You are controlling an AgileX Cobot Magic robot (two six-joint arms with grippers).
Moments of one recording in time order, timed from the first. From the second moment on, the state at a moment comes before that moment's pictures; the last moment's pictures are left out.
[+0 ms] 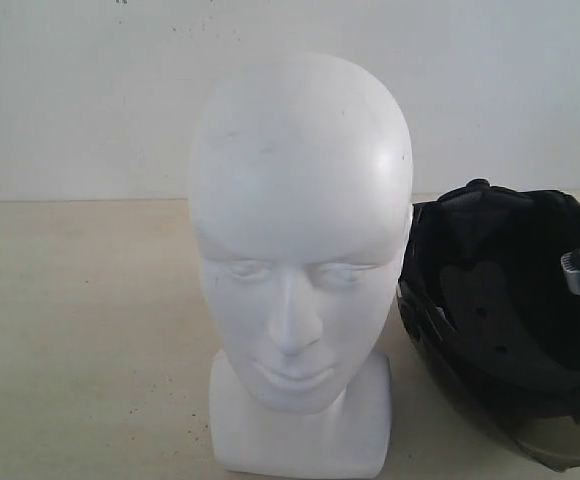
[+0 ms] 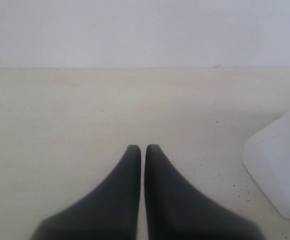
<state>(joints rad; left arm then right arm) 0.00 0.00 0.00 -0.13 0.29 0.07 0.30 1.33 -0.69 -0.38 0.85 0.36</state>
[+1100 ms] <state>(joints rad) 0.00 0.00 0.00 -0.13 0.29 0.07 0.36 1.34 -0.89 0.21 0.81 -0.29</state>
